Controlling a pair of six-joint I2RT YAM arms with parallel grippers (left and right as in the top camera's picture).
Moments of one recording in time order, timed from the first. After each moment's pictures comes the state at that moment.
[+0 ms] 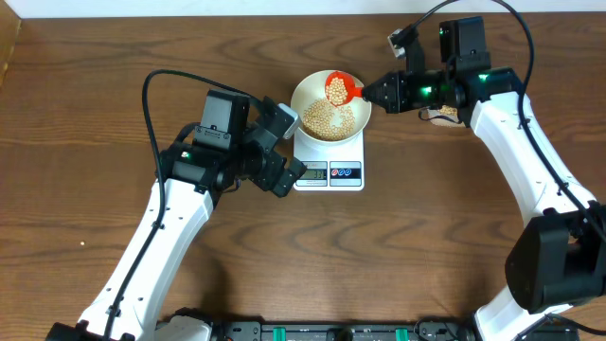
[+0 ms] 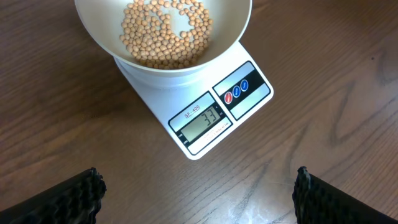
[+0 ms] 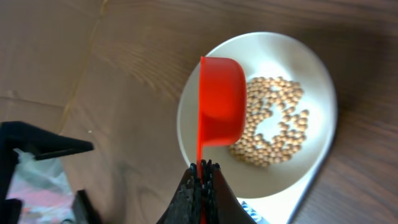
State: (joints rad) left arm -0.29 1.37 1.13 -0.78 0.36 0.29; right arm 0.19 1.80 1.51 -0.62 -0.76 0.14
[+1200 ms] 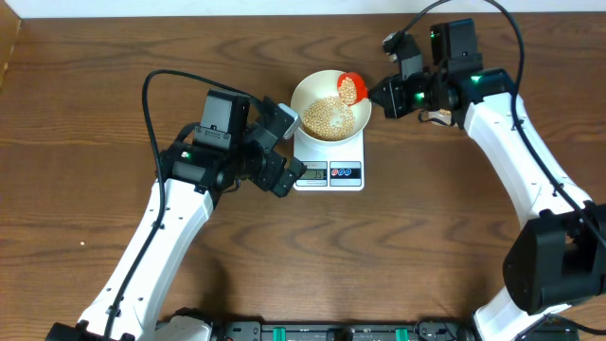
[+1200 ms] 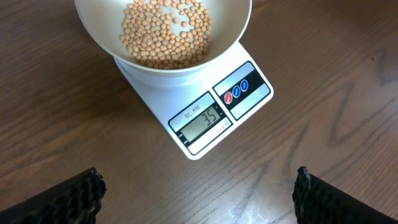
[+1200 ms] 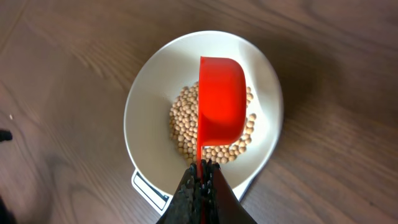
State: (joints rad) left arm -0.29 1.37 1.13 -0.78 0.36 0.29; right arm 0.23 1.80 1.51 -0.64 -0.56 -0.06
